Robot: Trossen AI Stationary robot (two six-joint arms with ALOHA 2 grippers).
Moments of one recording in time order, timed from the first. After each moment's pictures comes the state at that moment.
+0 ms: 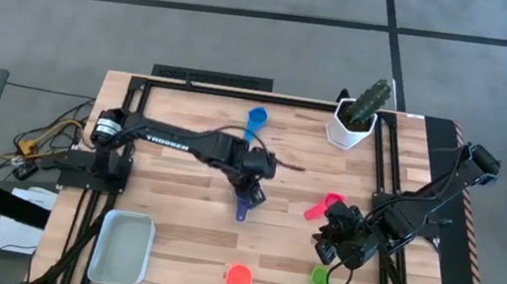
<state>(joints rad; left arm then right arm) -0.05 1.93 1.73 -0.91 -0.15 -0.64 0.70 1.22 0.94 -0.80 0.43 1.39</state>
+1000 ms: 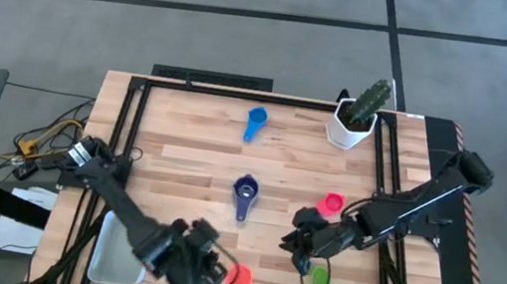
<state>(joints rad) -0.68 1.91 1.76 -1.01 -0.54 -1.54 0.55 1.38 0.94 -0.26 0.27 0.95</state>
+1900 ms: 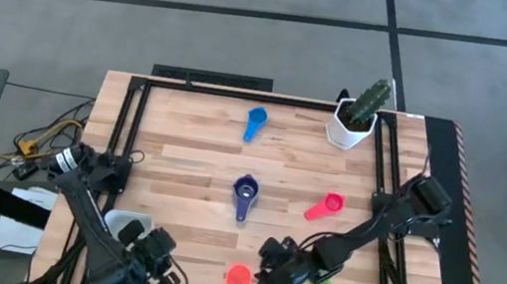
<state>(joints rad) -0.90 1.90 1.76 -1.44 -0.45 -1.74 0.62 1.85 1.25 -0.31 0.24 1.11</state>
